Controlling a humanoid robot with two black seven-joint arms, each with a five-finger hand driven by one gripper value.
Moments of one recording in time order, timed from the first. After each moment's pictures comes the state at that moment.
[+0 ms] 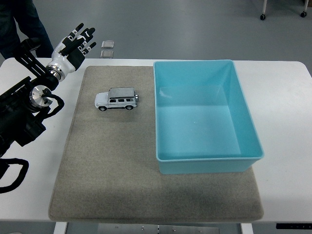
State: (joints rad) left arm -0.94 0.19 -0.76 -0.29 -0.02 -0.36 -0.20; right arm 0.04 0.00 -0.01 0.10 -0.03 0.15 0.06
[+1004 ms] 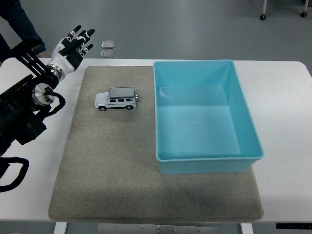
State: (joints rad) left arm -0.95 0.19 -0.74 -0.29 0.00 -0.27 -0.20; right arm 0.04 0.00 -0.01 0.10 -0.02 0.15 0.06
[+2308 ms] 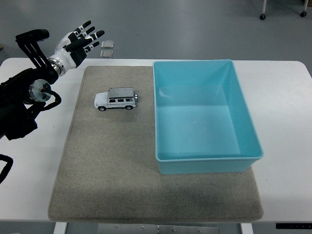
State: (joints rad) left arm -0.98 0.29 -0.50 -0.45 0.00 -0.27 -0.20; right arm 0.04 0.00 -0.01 0.10 -0.03 0.15 0.06
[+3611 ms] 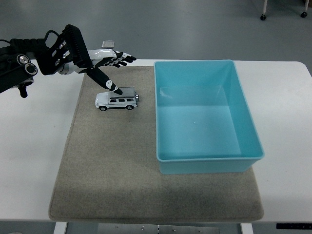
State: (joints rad) left arm -1.16 0.60 -0.18 -0.99 0.95 -0.37 -0.19; right arm 0.04 0.00 -0.01 0.10 -0.03 0.15 0.06
